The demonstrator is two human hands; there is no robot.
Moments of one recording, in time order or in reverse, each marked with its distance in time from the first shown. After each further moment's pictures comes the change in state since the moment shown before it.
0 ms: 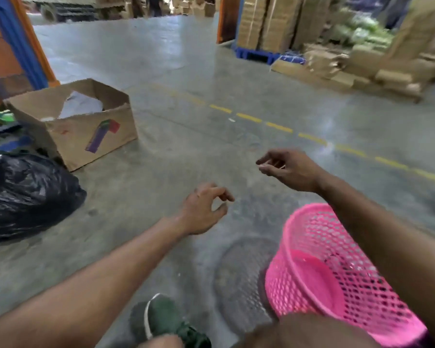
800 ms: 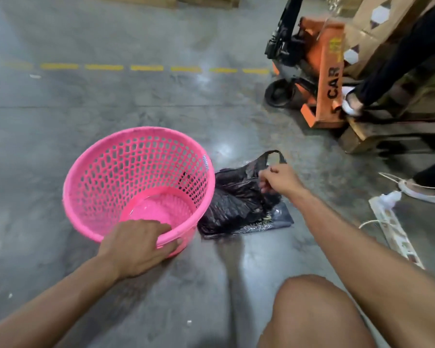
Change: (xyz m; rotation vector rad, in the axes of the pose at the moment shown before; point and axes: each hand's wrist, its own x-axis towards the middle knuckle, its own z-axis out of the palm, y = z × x) left_hand -0.045 0.192 0.276 0.495 -0.421 0.510; right_hand -0.397 0.342 -0.023 0.635 0.463 1.067
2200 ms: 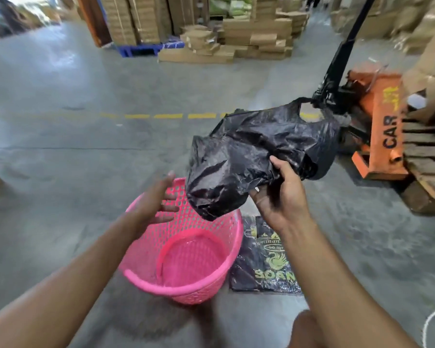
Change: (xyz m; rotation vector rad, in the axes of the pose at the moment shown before) left_hand 0.092 -0.034 -0.132 -1.320 0.194 -0.800; right_hand -0.064 -0.159 0.020 1.353 -0.467 -0.065
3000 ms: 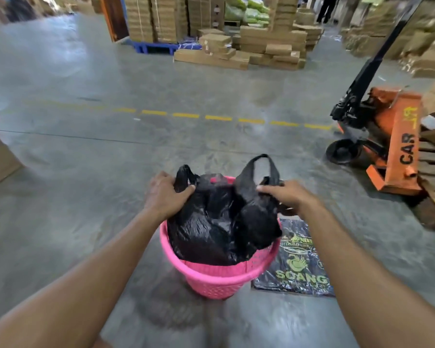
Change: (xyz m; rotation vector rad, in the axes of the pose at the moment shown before) left_hand 0.025 -0.038 -0.093 0.664 0.412 0.314; right_hand 0.036 0.053 0.025 -1.504 0.250 0.149
